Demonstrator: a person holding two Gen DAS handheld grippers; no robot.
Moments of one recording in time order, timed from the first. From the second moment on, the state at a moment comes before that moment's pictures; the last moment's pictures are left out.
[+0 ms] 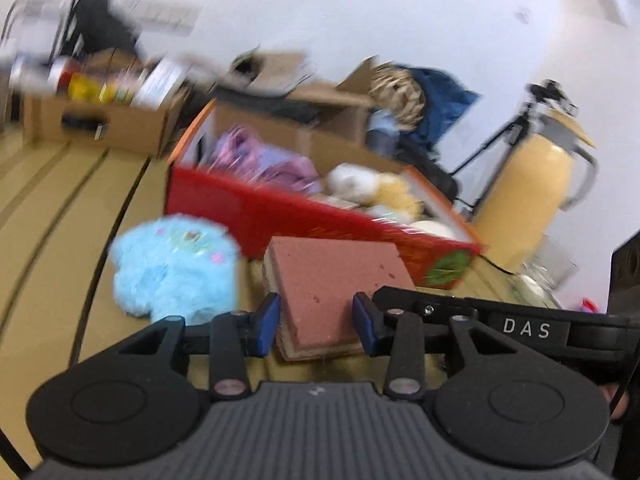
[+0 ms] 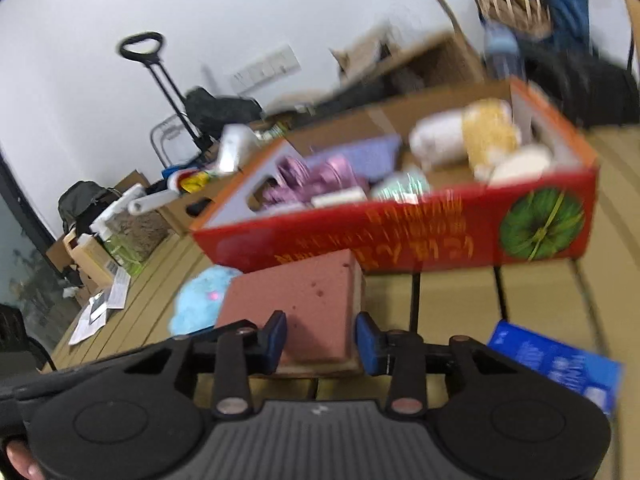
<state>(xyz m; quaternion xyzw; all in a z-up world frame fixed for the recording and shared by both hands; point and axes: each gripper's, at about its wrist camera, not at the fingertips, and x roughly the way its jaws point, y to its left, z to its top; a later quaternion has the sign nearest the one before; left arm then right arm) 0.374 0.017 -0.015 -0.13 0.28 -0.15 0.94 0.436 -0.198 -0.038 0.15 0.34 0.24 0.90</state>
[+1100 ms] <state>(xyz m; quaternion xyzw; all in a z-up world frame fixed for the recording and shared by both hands) 0.556 -0.032 0.035 -0.16 0.31 -0.15 0.93 0.532 -0.250 0.035 0.18 0.30 0.17 0.92</state>
